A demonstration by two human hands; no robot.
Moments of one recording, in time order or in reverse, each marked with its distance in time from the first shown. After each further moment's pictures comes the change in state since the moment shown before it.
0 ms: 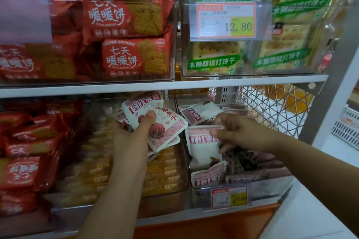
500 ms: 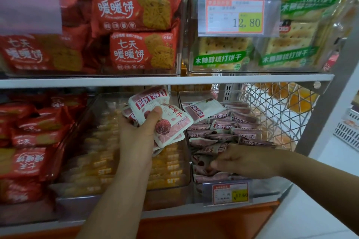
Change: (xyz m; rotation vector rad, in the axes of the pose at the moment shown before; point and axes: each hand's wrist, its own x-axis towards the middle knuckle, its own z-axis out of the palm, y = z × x) left_hand -0.001 -0.002 0.002 0.008 0.013 -0.034; right_hand -0.026 0.000 0.026 -0.482 -0.359 0.052
